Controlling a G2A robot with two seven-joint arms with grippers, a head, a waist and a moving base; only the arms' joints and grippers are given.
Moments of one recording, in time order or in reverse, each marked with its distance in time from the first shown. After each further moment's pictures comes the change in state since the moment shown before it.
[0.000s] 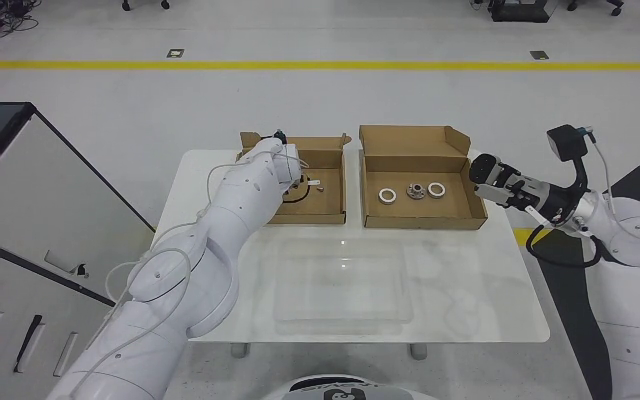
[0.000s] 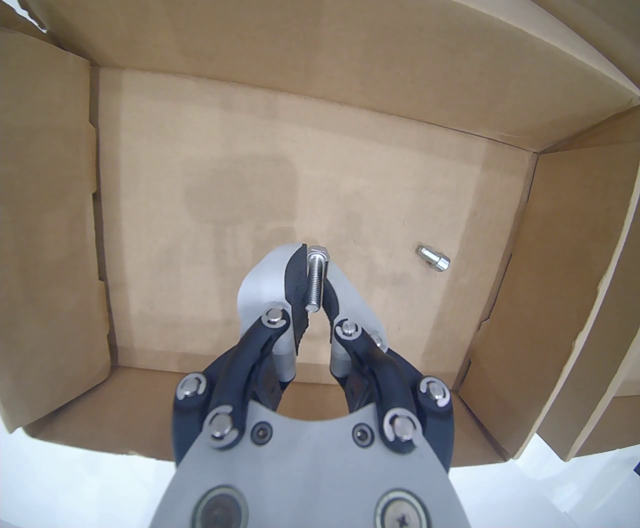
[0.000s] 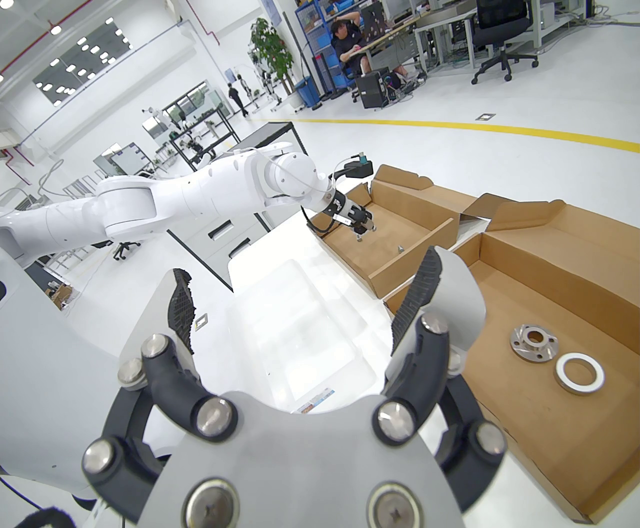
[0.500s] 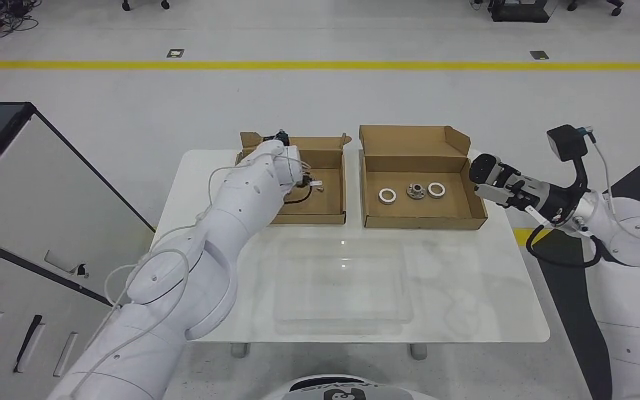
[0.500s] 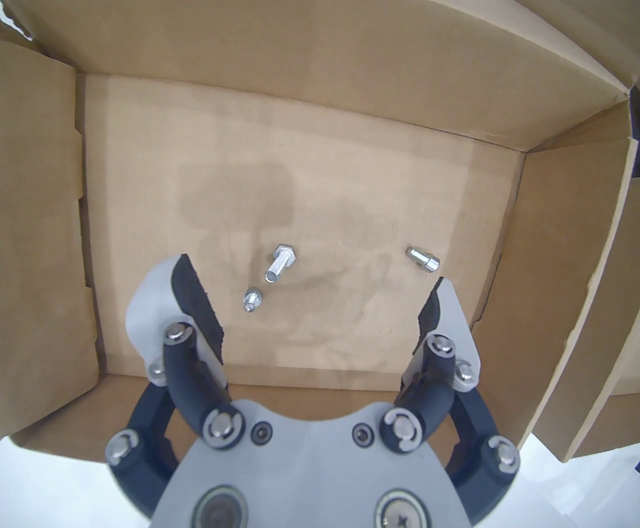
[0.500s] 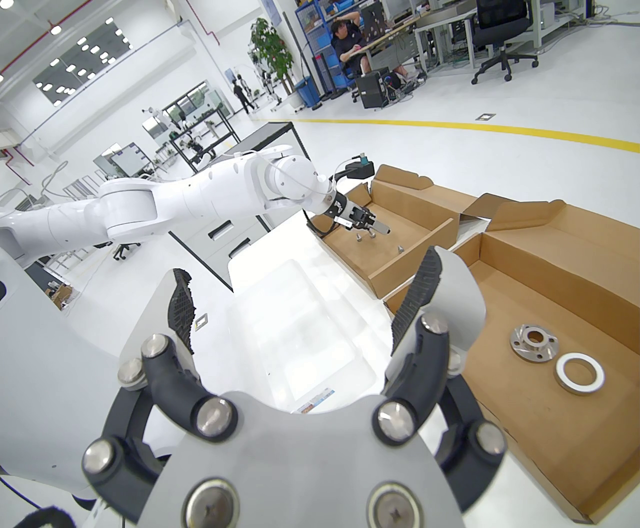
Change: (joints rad) left arm 0.018 0.017 -0.036 -0.056 -0.001 -0.007 0.024; right arm 0.000 0.000 0.000 0.000 0.000 0.000 0.000
